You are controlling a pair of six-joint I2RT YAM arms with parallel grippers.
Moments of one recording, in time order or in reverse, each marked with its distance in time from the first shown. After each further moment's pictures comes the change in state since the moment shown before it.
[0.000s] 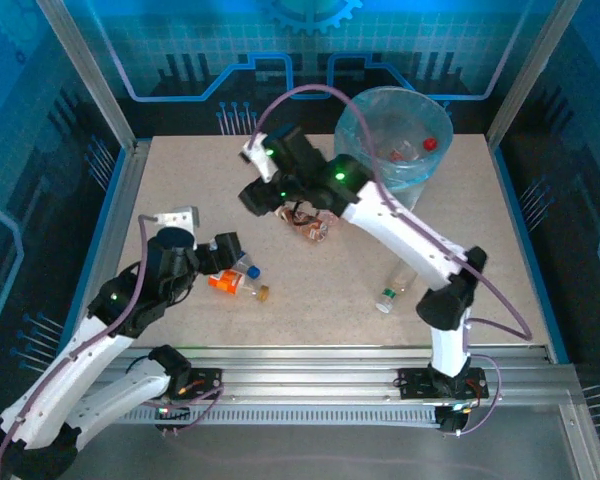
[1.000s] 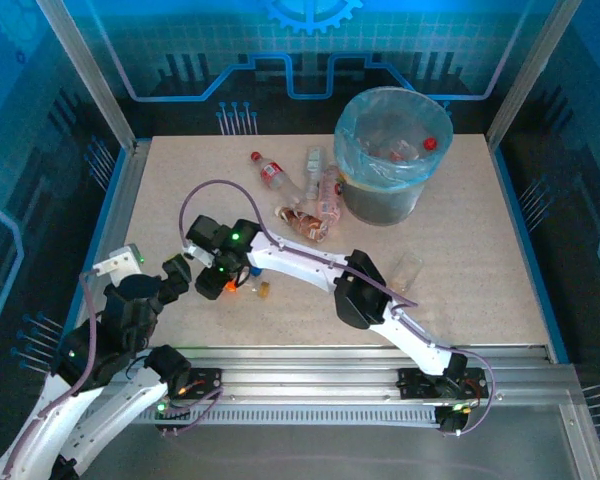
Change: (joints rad) left arm 0.002 -0.348 -0.093 -0.241 -0.328 -0.118; right arm 0.209 0.561 0.199 -0.070 -0.113 0.027
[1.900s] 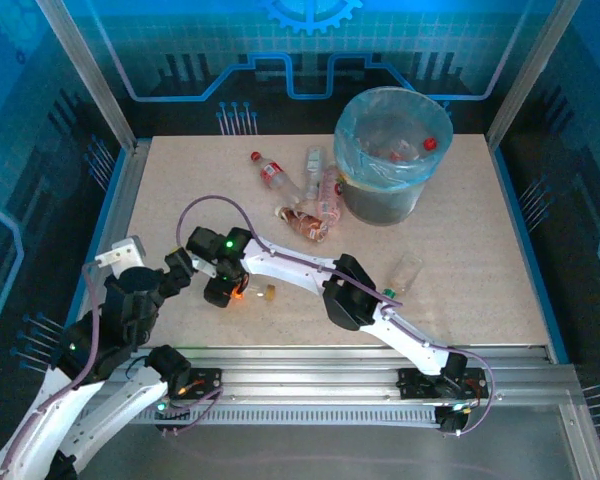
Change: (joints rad) left arm 0.000 0.061 0.043 0.040 -0.001 0.049; right arm 0.006 0.098 0.061 -0.079 0.072 -0.148
